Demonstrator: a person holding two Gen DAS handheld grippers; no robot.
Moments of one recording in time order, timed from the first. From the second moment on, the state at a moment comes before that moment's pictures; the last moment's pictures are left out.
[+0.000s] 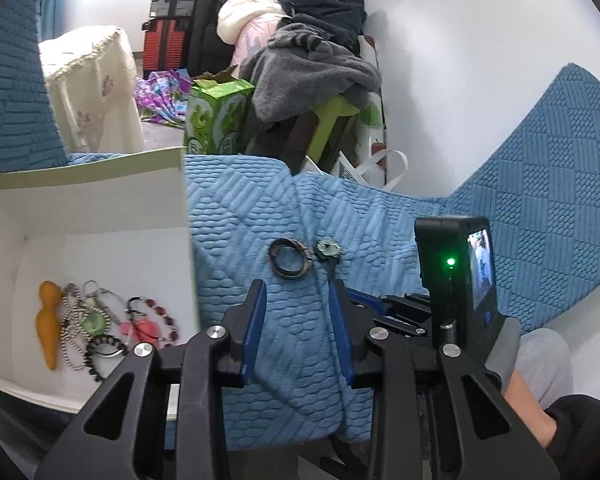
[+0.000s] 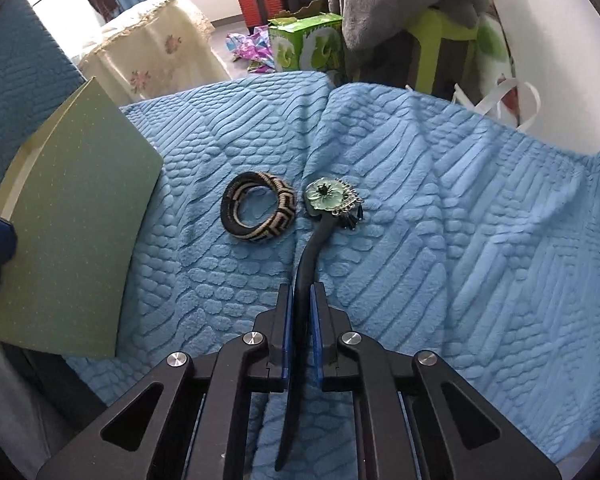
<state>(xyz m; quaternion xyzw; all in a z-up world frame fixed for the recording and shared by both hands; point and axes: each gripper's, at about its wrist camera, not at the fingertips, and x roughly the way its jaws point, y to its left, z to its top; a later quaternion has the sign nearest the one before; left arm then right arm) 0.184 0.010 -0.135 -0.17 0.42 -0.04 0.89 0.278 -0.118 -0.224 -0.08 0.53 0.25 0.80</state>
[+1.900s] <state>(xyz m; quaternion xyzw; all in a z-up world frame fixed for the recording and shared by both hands) 0.253 -0.035 -0.202 -0.14 0.50 -0.02 0.85 0.282 -0.193 -0.212 0.01 0.54 0.25 0.80</state>
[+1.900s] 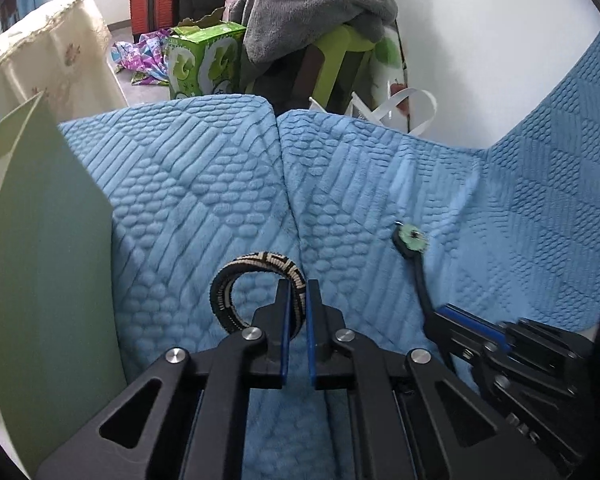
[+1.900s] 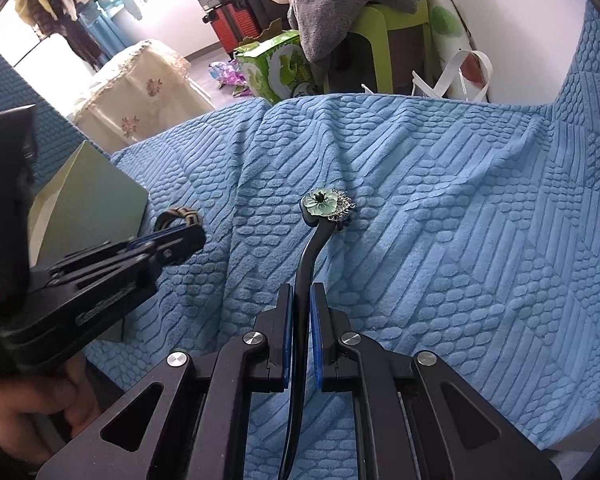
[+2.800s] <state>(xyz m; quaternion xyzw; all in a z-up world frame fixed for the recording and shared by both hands) 0.165 -0.008 -0.070 -0.14 0.42 -0.08 0.89 0.229 -0.173 -0.105 0.00 0.46 0.26 0.85</state>
